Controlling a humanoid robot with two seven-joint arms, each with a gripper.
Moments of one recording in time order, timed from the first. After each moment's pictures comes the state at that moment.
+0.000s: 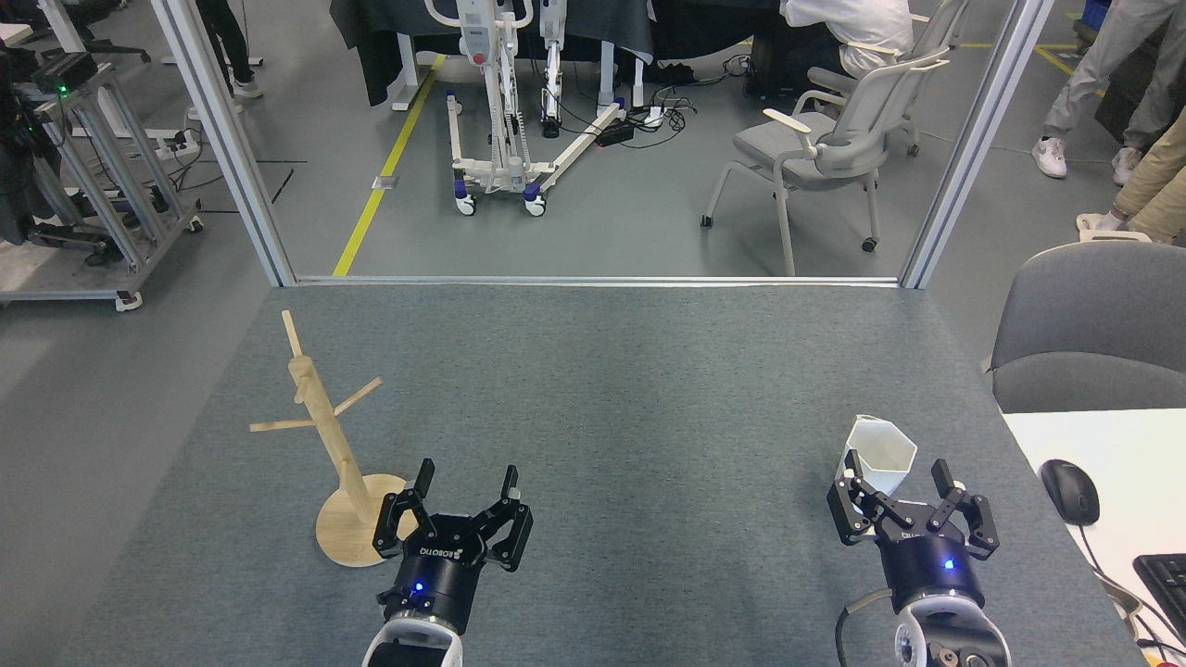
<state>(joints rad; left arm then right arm) -0.12 -0.07 -0.17 -1.36 -1.48 0.04 0.25 -0.10 -0.15 0.01 -1.44 1.29 0.10 0.00</state>
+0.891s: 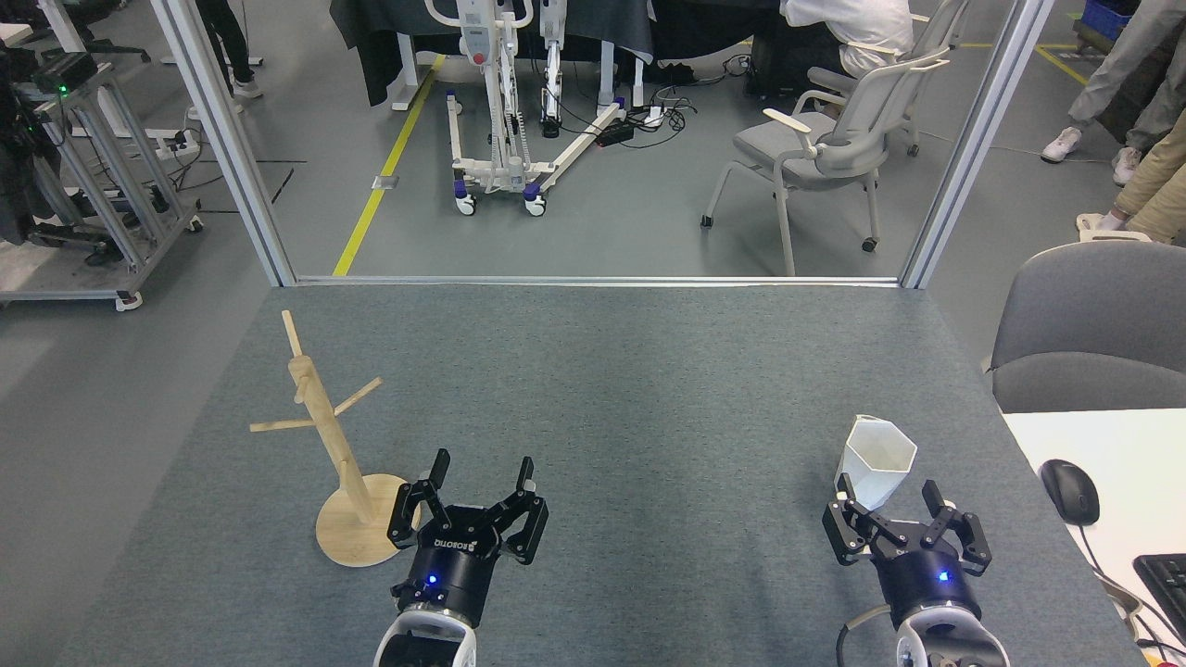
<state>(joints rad) -0.13 -0.09 -0.18 -1.38 -1.49 0.03 0.24 -0.09 -0.18 0.04 -1.38 1.28 0.08 0.05</state>
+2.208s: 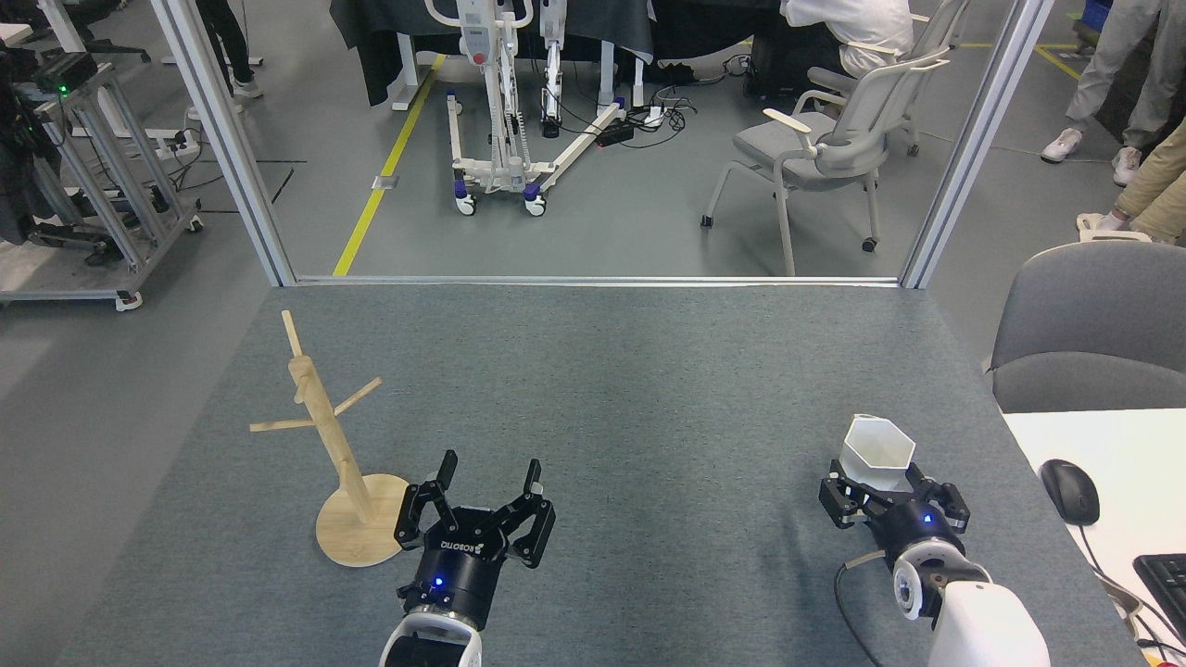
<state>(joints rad) -0.13 -0.09 -0.20 -1.38 -1.48 0.03 0.24 -0.41 -0.21 0.11 -0.86 1.23 -0.04 0.06</state>
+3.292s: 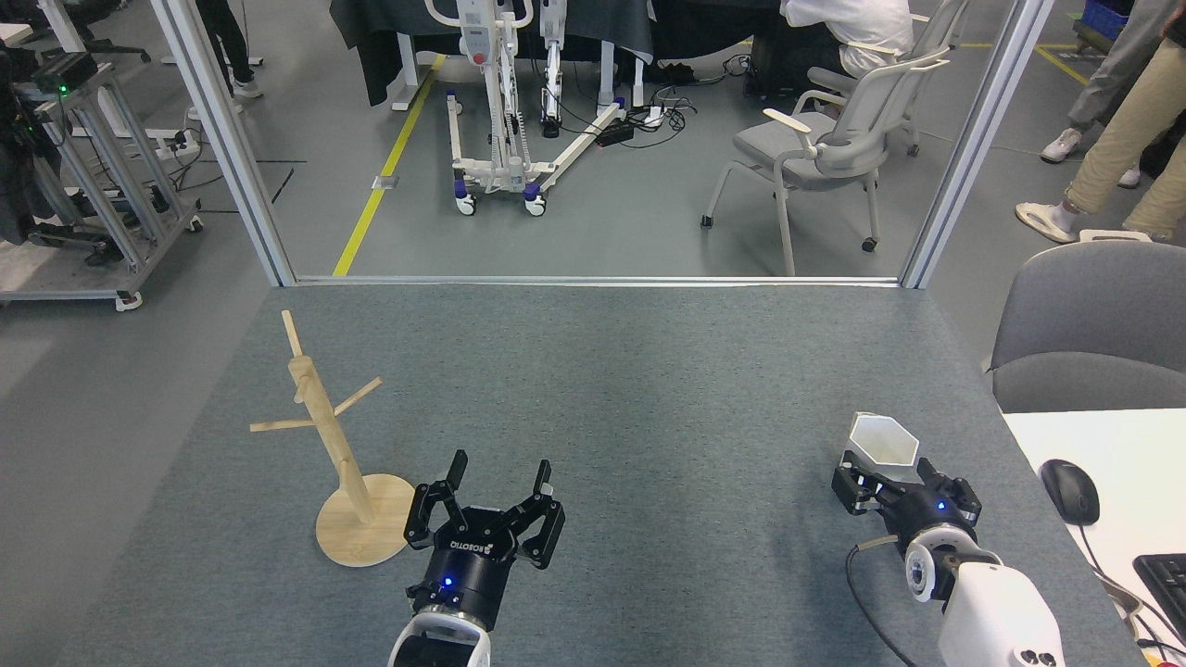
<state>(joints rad) -0.13 -0.10 -0.22 -1.38 -1.48 0.03 0.24 -0.48 -0.23 0.11 -0.77 1.18 -0.05 0.07</state>
